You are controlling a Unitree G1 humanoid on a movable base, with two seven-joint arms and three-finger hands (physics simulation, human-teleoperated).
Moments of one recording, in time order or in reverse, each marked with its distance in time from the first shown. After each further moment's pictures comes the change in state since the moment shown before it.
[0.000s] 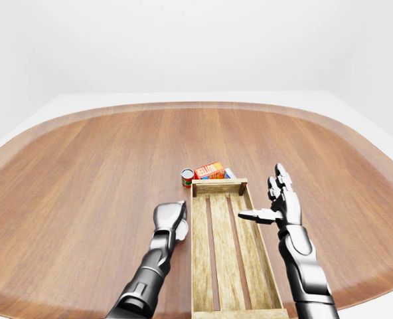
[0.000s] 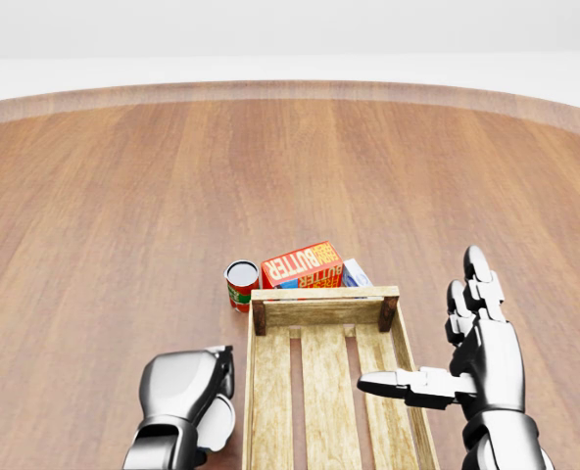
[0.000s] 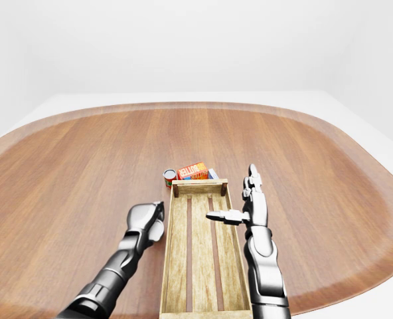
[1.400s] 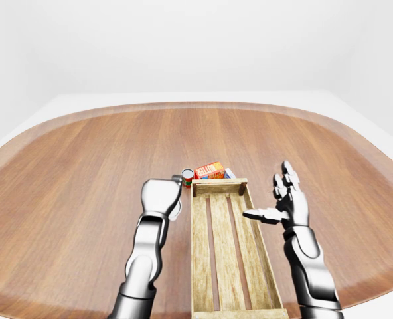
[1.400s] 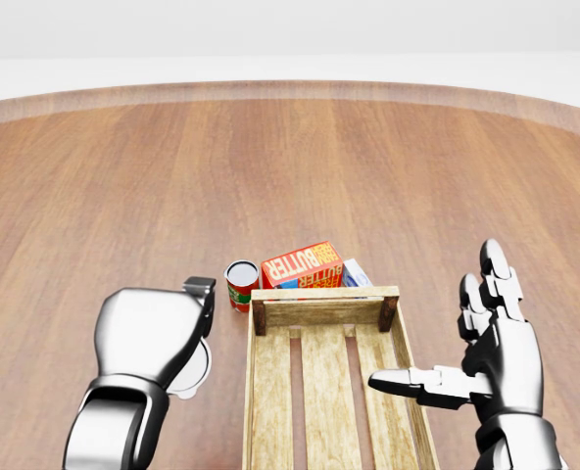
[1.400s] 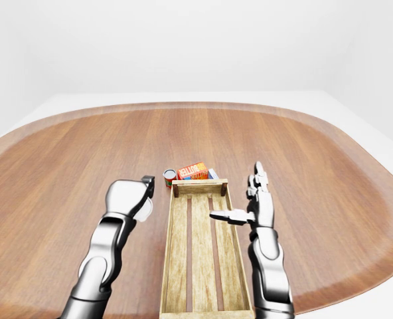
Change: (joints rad) left arm 0.249 0.001 0.028 -0.989 0.418 0.000 -0.623; right arm 0.028 0.000 -0.022 -0.080 0.026 0.014 0.009
